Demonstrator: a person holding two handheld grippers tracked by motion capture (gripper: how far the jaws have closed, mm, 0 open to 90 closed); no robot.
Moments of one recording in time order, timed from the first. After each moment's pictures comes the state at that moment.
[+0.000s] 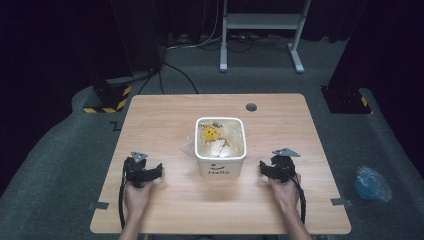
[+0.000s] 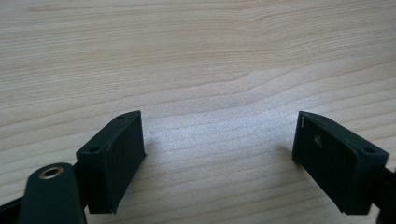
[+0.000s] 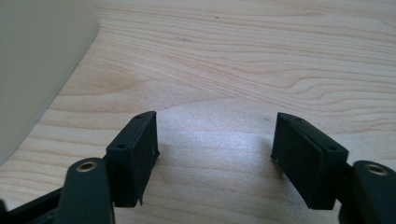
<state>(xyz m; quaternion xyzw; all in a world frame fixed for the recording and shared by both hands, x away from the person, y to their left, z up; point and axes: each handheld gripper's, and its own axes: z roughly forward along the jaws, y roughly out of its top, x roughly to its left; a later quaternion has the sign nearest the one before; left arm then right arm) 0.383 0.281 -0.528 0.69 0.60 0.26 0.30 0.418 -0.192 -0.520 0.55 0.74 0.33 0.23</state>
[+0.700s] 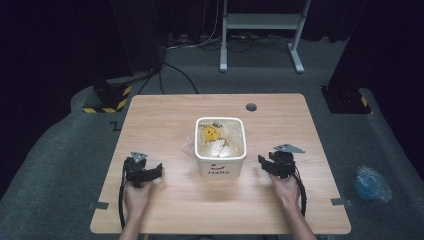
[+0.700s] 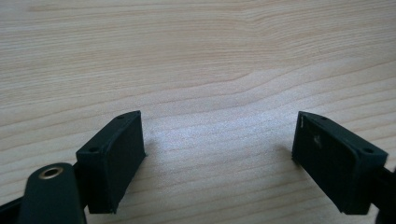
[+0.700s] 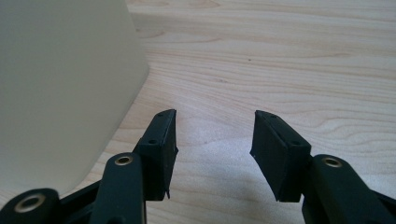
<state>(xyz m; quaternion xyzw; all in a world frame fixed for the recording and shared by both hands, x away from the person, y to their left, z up) 0.383 0.281 -0.528 0.69 0.60 0.26 0.30 0.420 -0.192 -0.498 0.52 0.73 0.39 0.19</state>
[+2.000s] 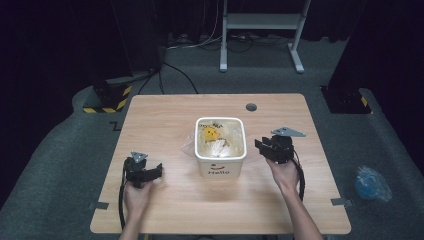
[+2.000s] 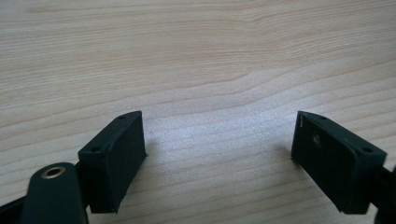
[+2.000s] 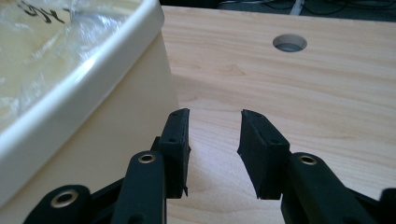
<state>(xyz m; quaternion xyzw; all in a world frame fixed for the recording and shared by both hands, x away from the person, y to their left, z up) 0.383 0.280 -0.528 0.69 0.60 0.26 0.30 0.435 -0.173 -0.437 0.48 0.73 0.43 0.20</state>
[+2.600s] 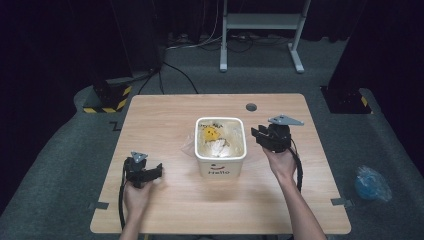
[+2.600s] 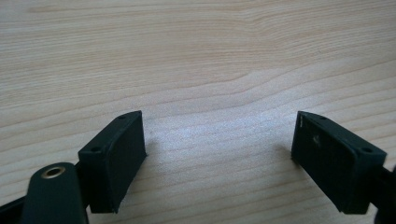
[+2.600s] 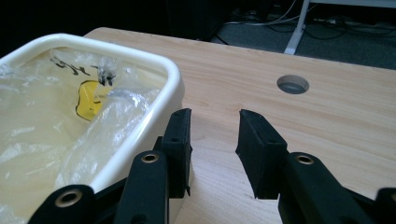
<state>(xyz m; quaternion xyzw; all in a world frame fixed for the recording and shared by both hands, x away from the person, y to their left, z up) 0.383 0.280 -0.528 0.69 0.60 0.26 0.31 0.449 -0.160 -0.405 0.46 0.73 0.45 0.21</state>
